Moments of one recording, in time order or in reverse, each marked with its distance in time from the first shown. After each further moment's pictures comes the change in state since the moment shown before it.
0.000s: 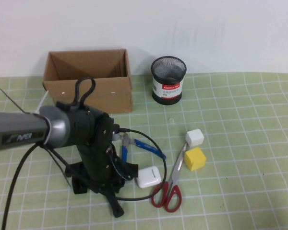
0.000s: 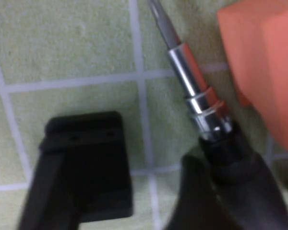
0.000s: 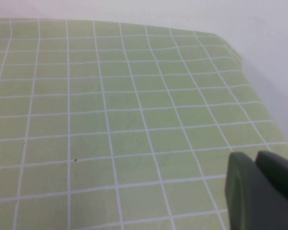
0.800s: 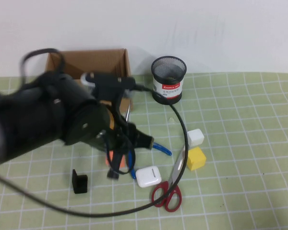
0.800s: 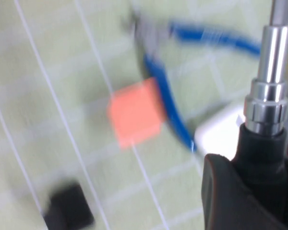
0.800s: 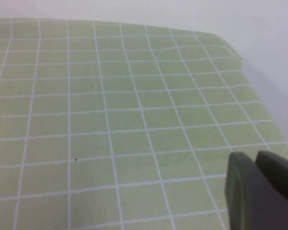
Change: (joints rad) right arm 0.000 0.000 0.000 0.000 0.000 0.000; left arm -0.150 -0.395 0.008 0.211 -0.039 0.002
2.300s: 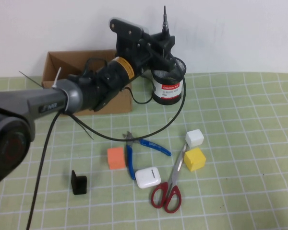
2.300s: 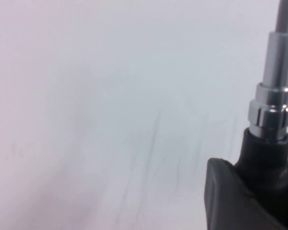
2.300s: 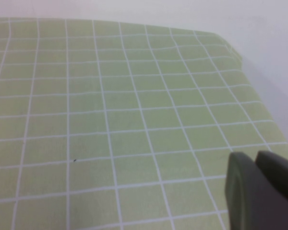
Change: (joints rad) right arm 0.000 0.000 0.000 0.000 0.000 0.000; left arm 0.278 0.687 -0.460 0.345 -1.397 -0.039
